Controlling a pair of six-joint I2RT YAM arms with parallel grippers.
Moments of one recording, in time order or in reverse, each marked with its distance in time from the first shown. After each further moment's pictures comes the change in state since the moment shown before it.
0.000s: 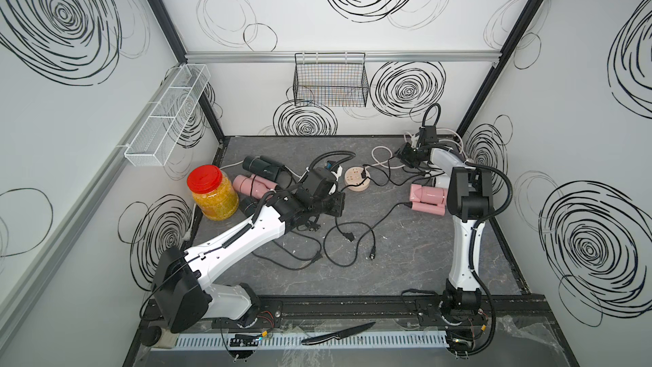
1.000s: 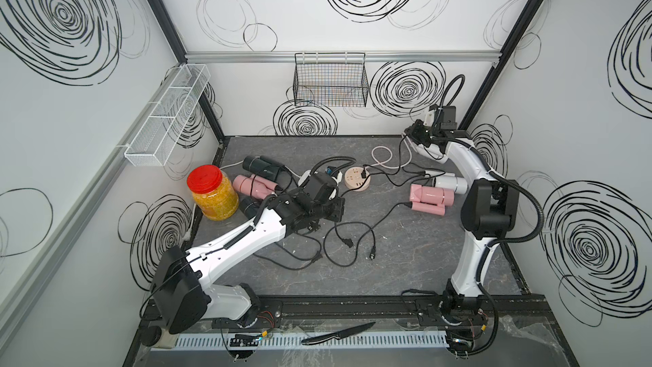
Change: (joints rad) left arm -0.010 0.003 -0.037 0.006 0.005 -0.018; right arm 0.000 -0.322 -0.043 0.037 0.047 -0.056
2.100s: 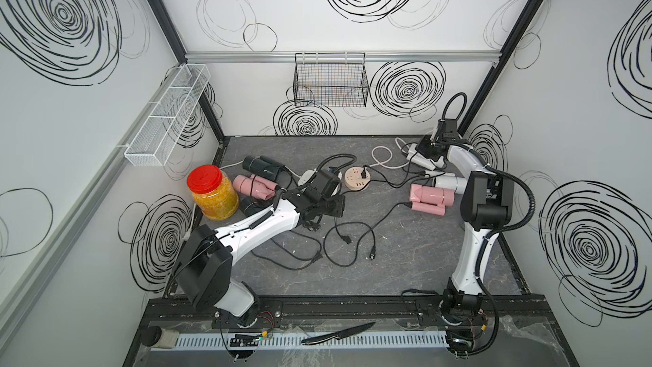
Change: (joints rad) left arm 0.078 0.175 0.014 0.074 0.032 0.013; right arm -0.103 0.140 -0.051 -0.043 0.163 -0.002
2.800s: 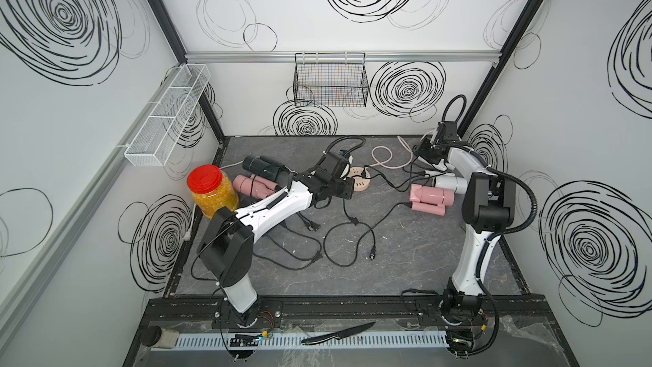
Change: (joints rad) left arm 0.034 0.218 0.253 -0.002 0.027 0.106; right arm 0.033 -0.062 -0.075 0.006 -0.040 -0.036
